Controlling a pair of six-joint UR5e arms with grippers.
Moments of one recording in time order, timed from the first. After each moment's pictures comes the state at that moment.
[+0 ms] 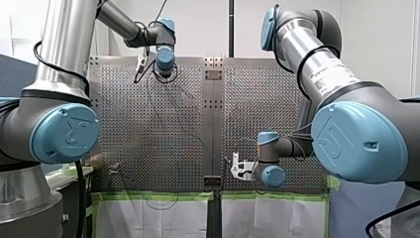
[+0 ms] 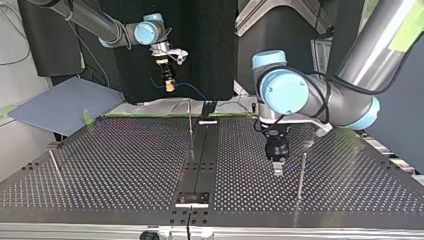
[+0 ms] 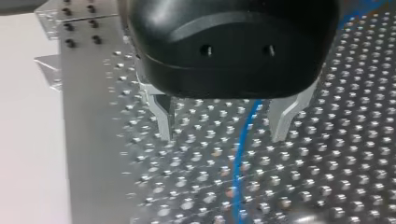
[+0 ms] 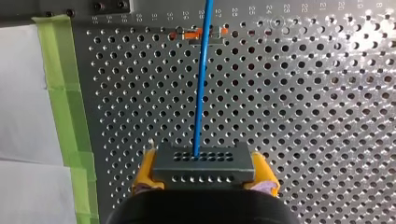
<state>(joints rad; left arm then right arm) -0.31 -1.74 -1.51 -3.01 -2.05 -1.27 2.07 -0.75 1.94 -1.07 1.51 1.63</state>
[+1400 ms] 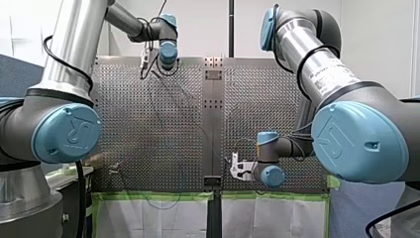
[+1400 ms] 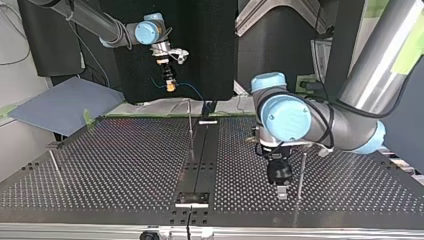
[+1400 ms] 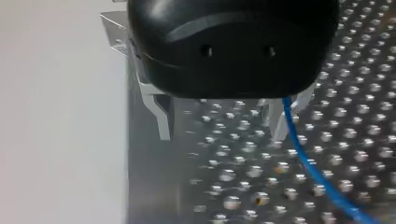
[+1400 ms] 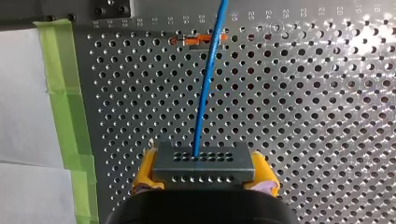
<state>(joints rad) -0.29 -1.82 -1.35 -3.05 -2.04 -1.39 2.08 -0.75 1.94 -1.07 1.51 1.63</state>
